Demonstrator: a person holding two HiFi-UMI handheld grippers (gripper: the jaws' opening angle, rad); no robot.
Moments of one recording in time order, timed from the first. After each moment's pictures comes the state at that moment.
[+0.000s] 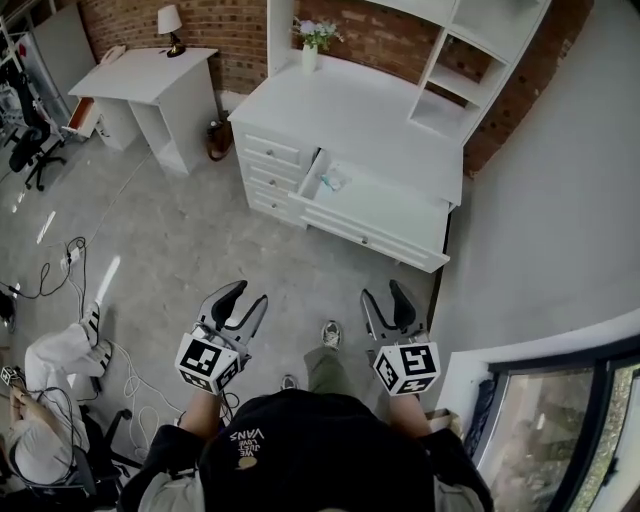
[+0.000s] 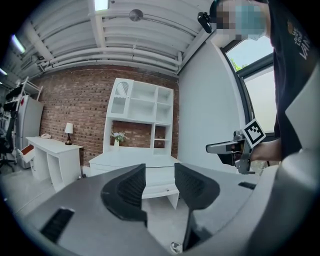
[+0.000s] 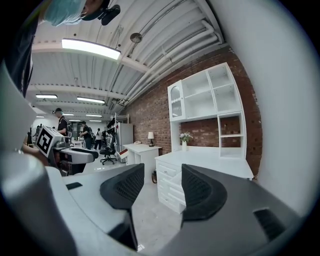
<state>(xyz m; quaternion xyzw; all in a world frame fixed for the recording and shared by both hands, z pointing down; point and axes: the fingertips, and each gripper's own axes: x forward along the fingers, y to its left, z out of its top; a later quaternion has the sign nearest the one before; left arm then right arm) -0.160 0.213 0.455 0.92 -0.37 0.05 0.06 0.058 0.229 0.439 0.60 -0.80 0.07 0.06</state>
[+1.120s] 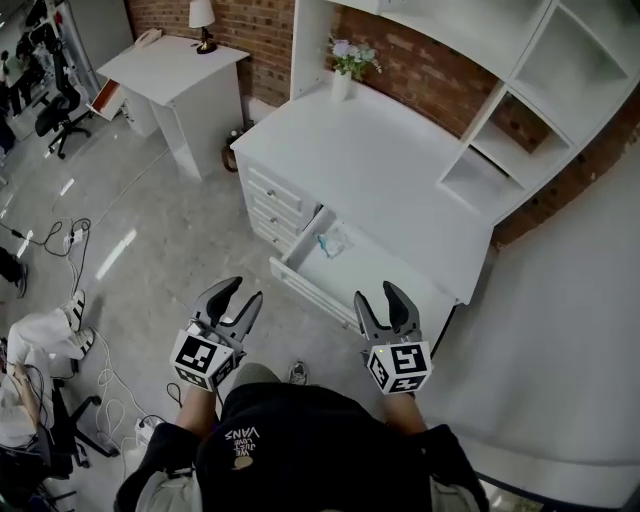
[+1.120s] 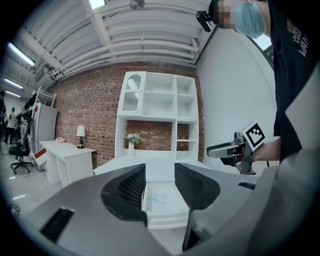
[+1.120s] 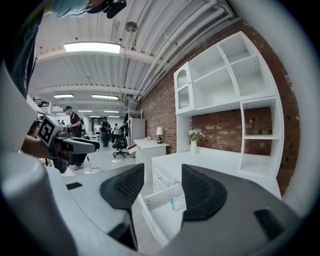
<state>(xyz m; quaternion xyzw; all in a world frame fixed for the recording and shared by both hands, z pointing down) -0.050 -0.034 0.456 0.87 -0.48 0.05 0.06 0.163 -0.063 0.464 0.50 -0.86 0.05 0.10</state>
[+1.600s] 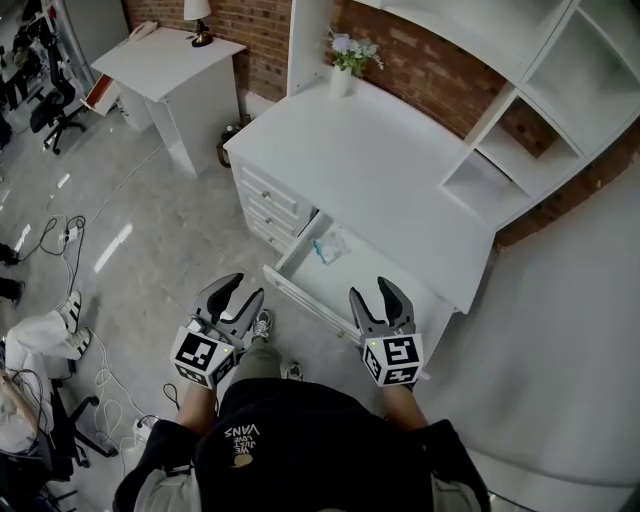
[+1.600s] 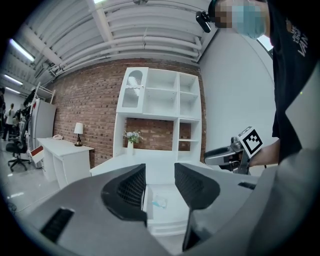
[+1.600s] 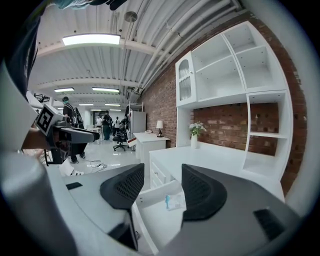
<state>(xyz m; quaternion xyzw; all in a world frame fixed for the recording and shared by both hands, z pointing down) -0.043 -0.086 0.463 0.88 -0.48 0.05 0.07 0.160 -0.121 0.493 0.49 -0.86 0.06 0.14</state>
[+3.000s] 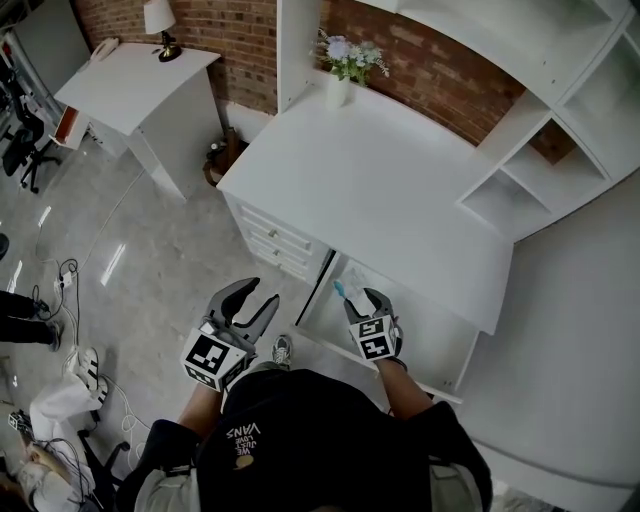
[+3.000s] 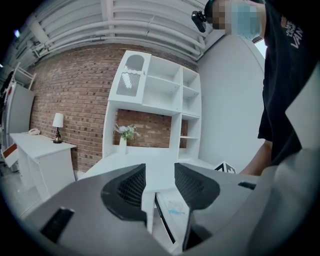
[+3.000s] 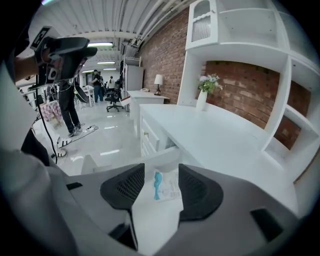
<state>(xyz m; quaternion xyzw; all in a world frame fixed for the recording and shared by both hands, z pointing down) -0.097 -0.266 0.481 0.92 -0.38 0.07 0.08 0.096 -0.284 0.691 0.47 -0.79 0.12 0.36</state>
